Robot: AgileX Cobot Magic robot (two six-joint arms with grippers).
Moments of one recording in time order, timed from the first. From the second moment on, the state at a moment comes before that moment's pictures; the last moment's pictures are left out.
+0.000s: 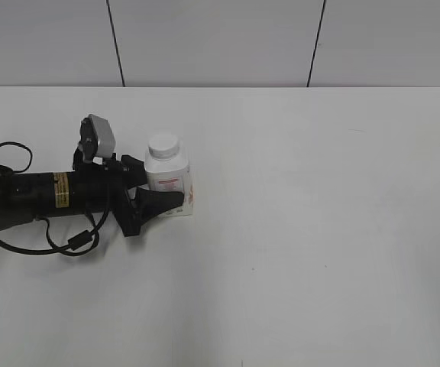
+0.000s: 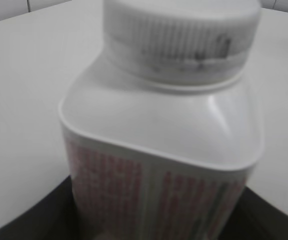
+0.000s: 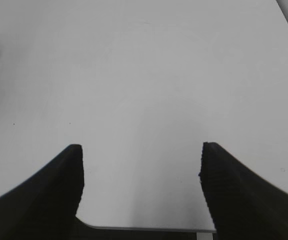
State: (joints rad) left arm -0.13 2.31 -0.98 1.26 -1.15 -0.42; right arm -0.02 0.02 -0.52 0.15 1.08 -0.16
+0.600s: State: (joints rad) left arm -0.16 2.31 -0.98 1.41 -1.19 -0.42; right arm -0.02 0.62 -0.78 0.18 1.13 -0.25
